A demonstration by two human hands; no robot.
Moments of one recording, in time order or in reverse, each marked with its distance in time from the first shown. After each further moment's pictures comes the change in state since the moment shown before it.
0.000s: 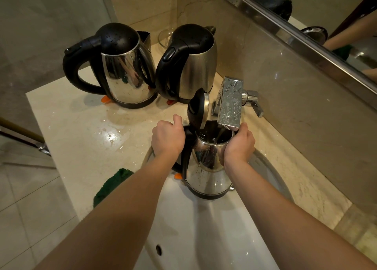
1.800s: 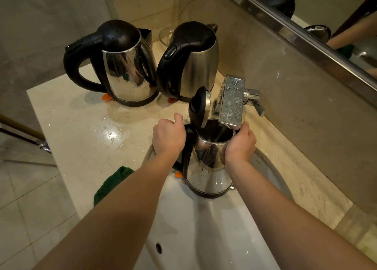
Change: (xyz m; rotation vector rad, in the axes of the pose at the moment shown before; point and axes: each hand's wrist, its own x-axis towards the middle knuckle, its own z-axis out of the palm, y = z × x) left_hand -0.002 0.001 -0.001 0.004 0.004 0.003; right_hand 0.004 0.006 0.002 0.009 0.003 -0.007
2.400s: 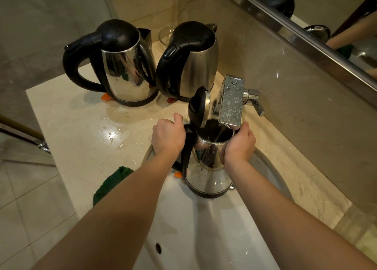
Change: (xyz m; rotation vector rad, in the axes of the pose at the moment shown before) left_hand 0.001 0.000 0.001 0.005 -0.006 -0.003; right_hand 0.001 0.000 0.000 -0.002 0.001 0.003
